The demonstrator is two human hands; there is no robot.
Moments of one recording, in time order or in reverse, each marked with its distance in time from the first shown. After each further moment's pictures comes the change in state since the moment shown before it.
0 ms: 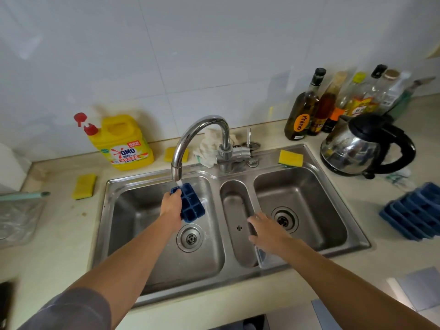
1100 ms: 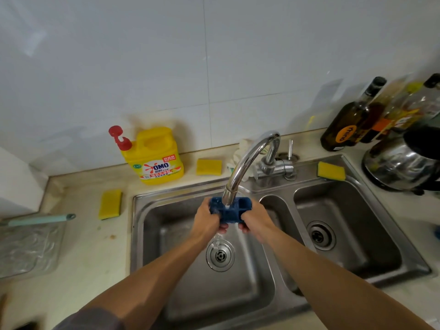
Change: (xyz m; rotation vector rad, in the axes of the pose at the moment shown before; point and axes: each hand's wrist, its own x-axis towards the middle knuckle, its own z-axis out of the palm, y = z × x) left_hand 0.037 0.030 -0.041 0.386 -0.333 0.302; right_hand 0.123 -0.167 -0.026 1.113 0.196 0.296
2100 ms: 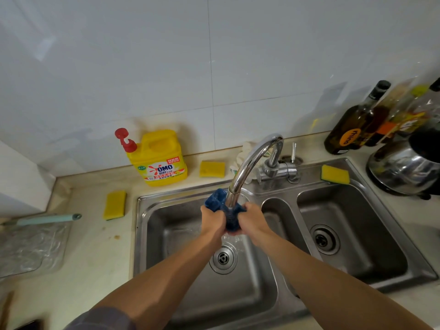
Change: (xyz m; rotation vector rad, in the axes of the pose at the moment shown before) left_hand 0.000 0.011 0.021 -0.268 0.189 -0.243; right_hand 0.000 -0.007 0.020 -0.020 0.057 0.080
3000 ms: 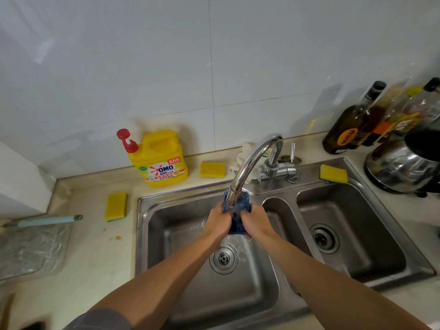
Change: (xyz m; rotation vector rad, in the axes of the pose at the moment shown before) left_hand -0.015 0.005 -0.006 0.204 -0.280 0.165; right_hand -0.008 0.008 -0.009 -0.100 0.043 -0.101
